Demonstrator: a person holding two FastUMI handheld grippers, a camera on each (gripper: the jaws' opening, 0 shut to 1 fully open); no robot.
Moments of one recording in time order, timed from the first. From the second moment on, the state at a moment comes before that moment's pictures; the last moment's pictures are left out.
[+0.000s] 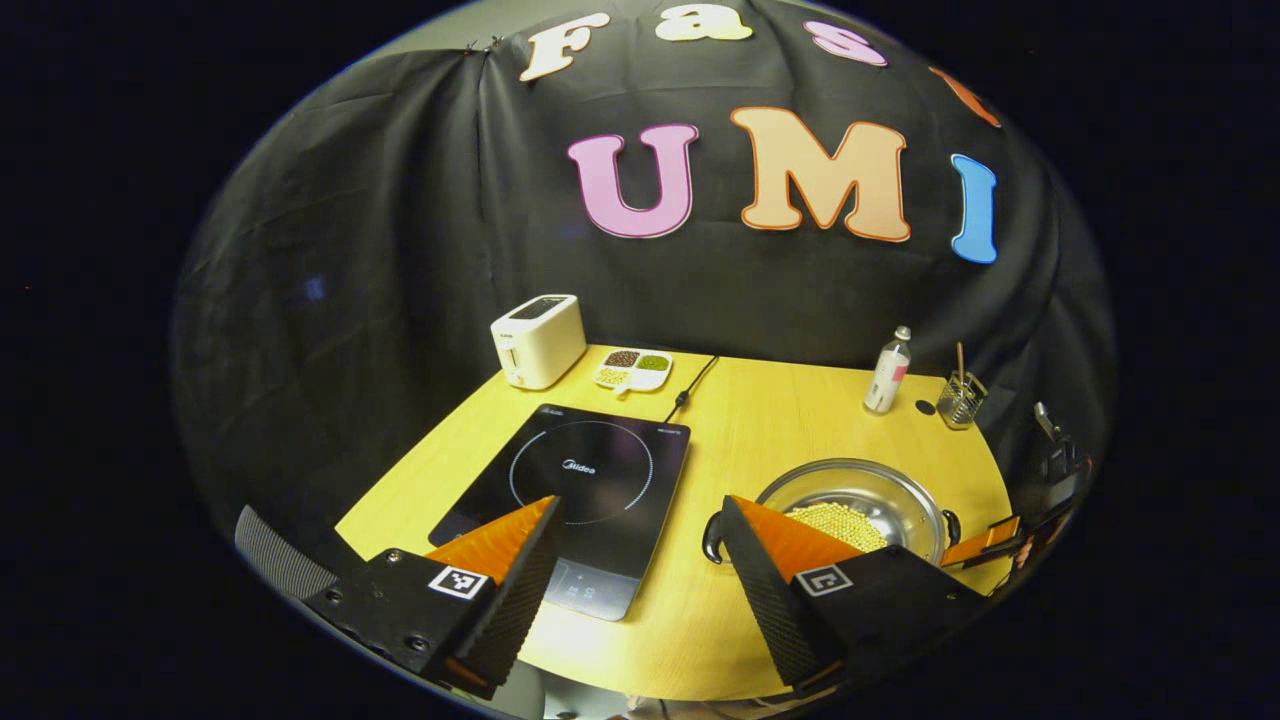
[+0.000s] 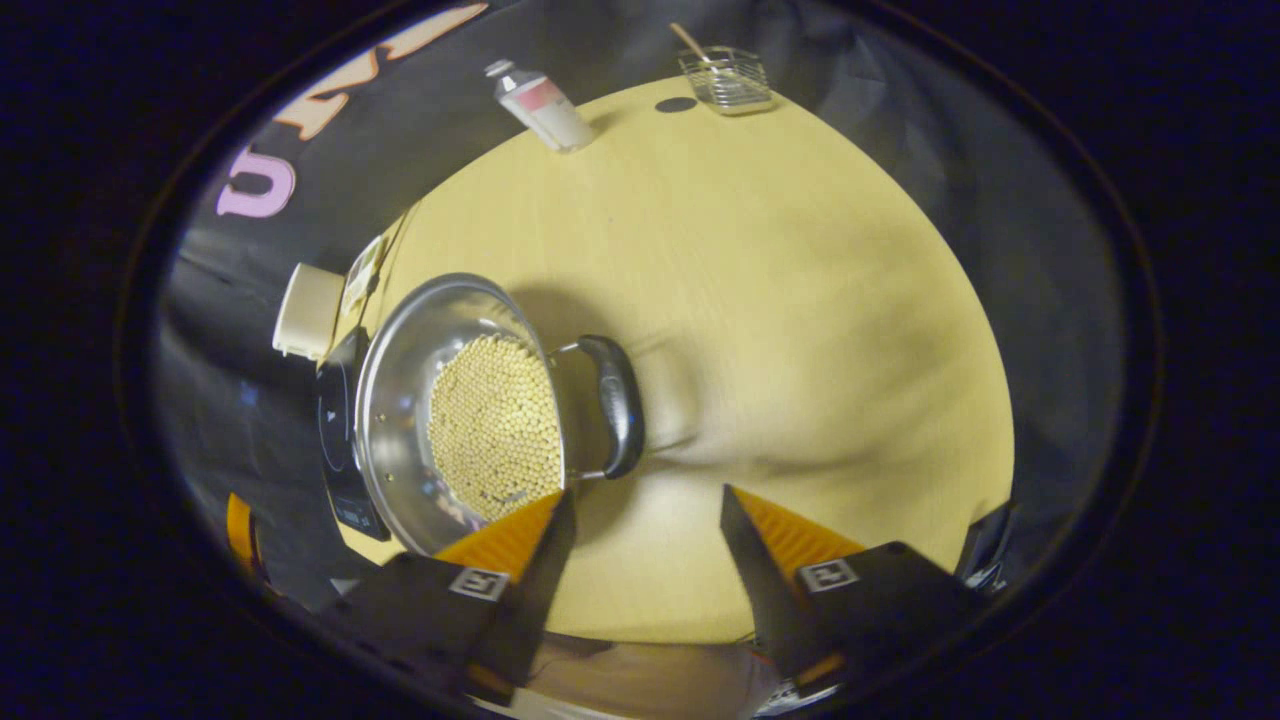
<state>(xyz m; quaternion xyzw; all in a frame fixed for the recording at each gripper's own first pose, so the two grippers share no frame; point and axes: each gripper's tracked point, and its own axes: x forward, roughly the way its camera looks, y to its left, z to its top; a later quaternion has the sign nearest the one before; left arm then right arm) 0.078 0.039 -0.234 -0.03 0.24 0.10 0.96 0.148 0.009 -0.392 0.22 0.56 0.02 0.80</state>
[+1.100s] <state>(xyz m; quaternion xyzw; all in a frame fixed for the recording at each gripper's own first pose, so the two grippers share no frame) 0.159 -0.030 -0.400 -0.20 0.41 -0.11 0.88 0.230 0.064 -0.417 0.30 0.48 0.18 0.80</state>
